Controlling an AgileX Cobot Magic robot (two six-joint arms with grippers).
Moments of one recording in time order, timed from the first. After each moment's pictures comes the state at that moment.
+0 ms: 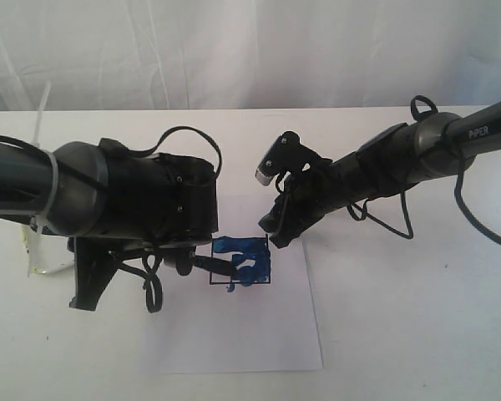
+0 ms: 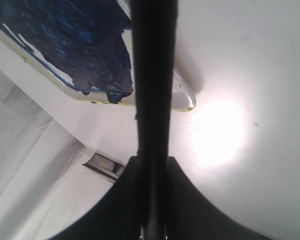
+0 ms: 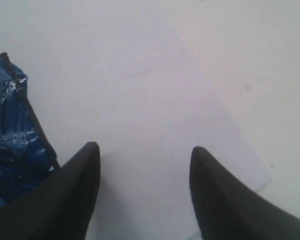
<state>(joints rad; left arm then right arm) -0.91 1.89 -1.18 0.88 1.31 0.25 0.32 2.16 -1.29 1.21 0.43 -1.82</state>
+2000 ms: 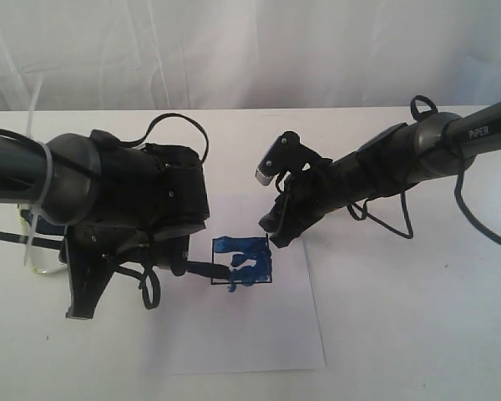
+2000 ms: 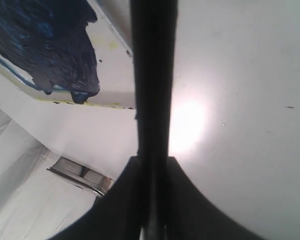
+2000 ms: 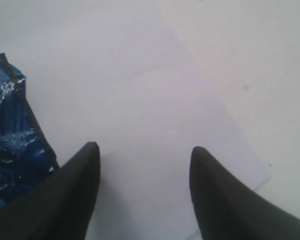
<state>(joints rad) -0.87 1.89 -1.19 0.78 1.31 0.26 0.32 2.16 -1.29 1.21 0.42 -1.82</state>
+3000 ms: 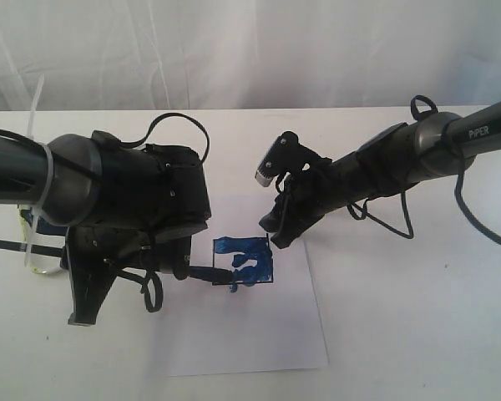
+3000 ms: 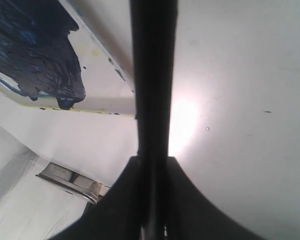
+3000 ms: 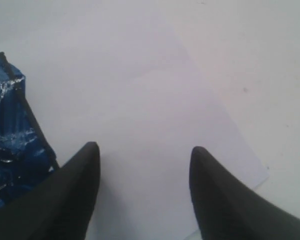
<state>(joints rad) -0.88 1.89 -1.19 0.74 1.31 0.27 0.32 2.16 -1.29 1.20 0.42 -1.85</state>
